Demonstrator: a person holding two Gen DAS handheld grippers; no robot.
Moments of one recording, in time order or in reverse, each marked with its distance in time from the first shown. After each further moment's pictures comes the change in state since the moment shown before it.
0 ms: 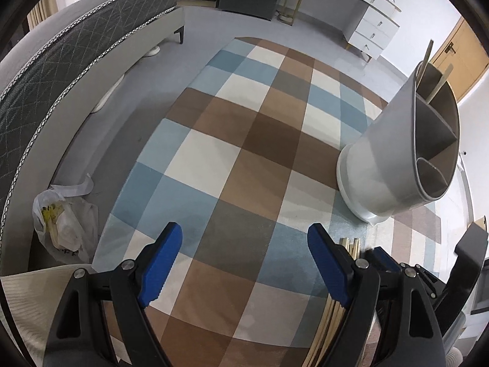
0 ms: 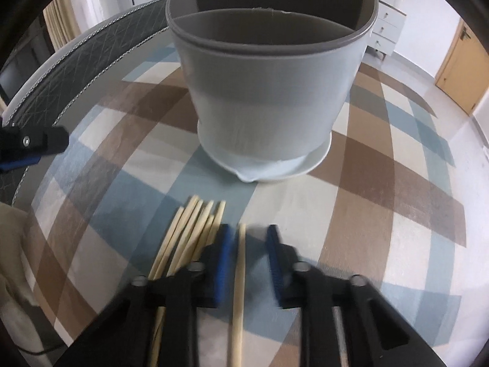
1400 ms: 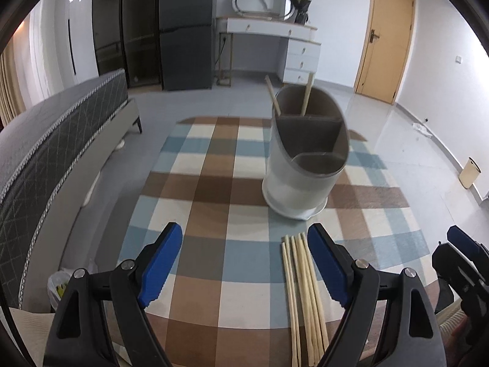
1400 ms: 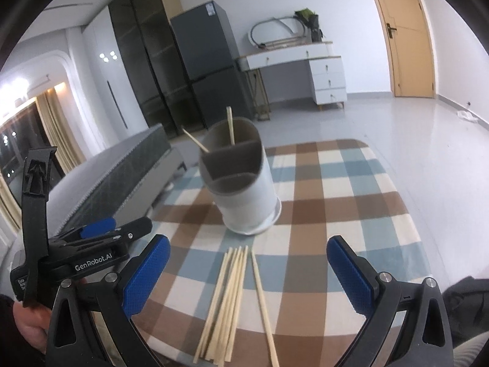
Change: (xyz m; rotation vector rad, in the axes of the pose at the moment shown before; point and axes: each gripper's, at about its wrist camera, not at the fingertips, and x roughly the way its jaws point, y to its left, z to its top) left arm -0.076 -0.049 -0.046 0.323 -0.334 -0.071; right arm -0.171 -0.029 -0.065 0.304 -0.457 0.070
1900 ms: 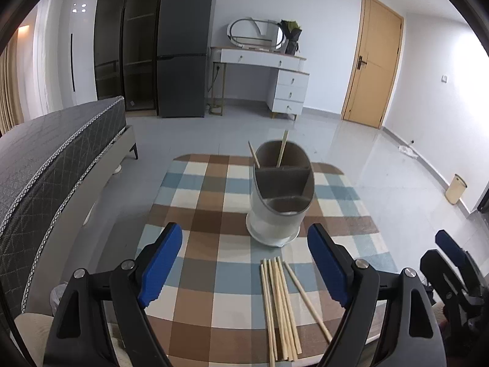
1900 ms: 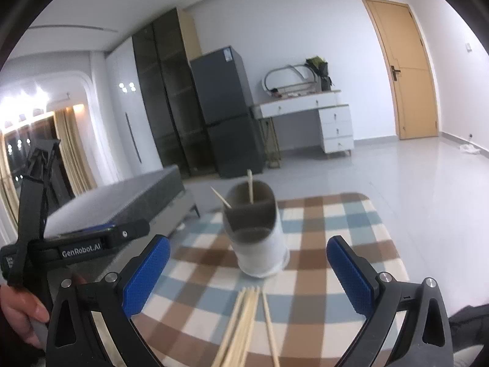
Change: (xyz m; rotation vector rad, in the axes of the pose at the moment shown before) left arm -0.059 -0.004 0.025 -0.003 -0.129 -0.051; right arm -0.061 0.010 0.012 -0.047 -0.236 0.038
